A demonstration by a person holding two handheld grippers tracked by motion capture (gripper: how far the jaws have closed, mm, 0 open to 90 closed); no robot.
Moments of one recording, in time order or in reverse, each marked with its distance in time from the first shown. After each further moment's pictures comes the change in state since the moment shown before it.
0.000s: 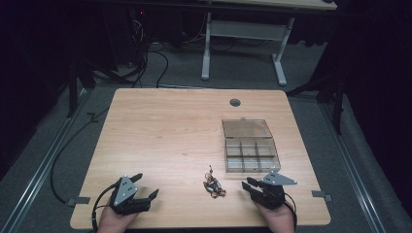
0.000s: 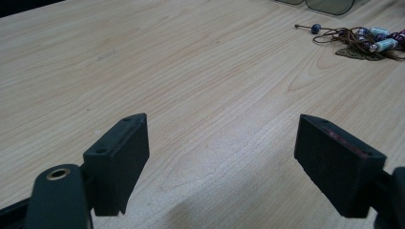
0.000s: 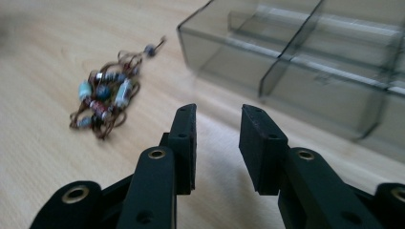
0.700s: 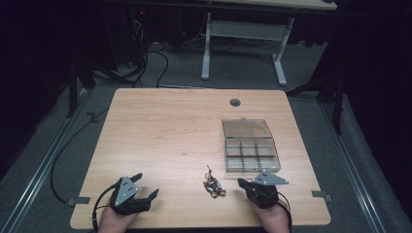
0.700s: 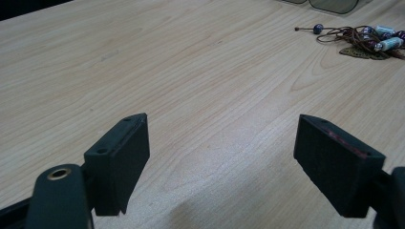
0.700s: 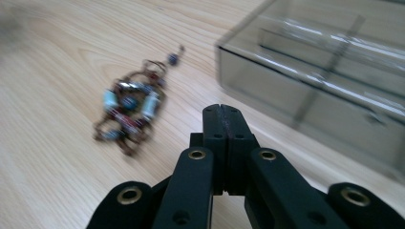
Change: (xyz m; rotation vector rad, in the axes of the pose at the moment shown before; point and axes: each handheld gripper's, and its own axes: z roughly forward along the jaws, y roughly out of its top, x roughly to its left) left arm -0.001 0.000 0.001 0.001 0.014 0.002; right arm 0.024 0.016 0.010 0.023 0.008 -0.078
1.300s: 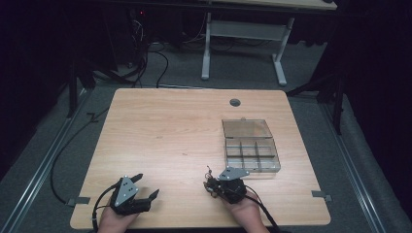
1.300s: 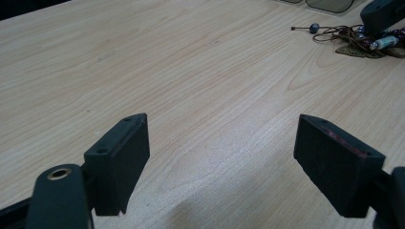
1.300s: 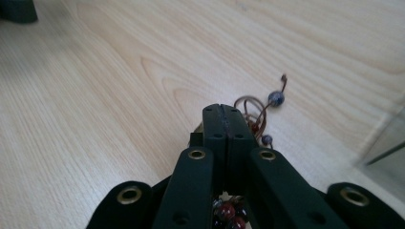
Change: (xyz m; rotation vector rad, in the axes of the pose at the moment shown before) left arm 0.000 0.000 0.000 0.001 -0.010 0.005; right arm 0.052 0.032 0.060 0.091 0.115 -0.109
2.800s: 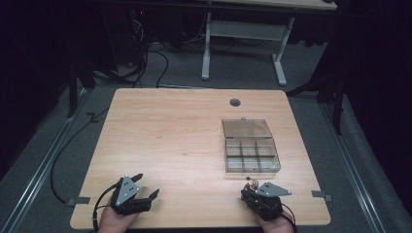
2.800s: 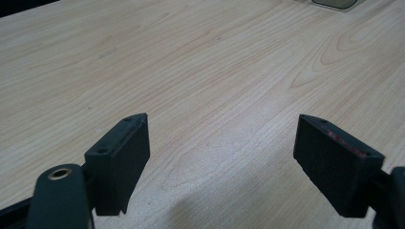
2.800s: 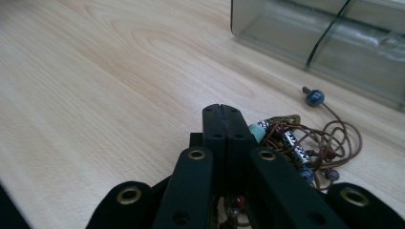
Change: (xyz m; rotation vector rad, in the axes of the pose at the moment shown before) left arm 0.000 0.001 0.001 0.011 0.011 0.000; right arm -0.027 -0.067 -0.075 -0.012 -0.126 0.119
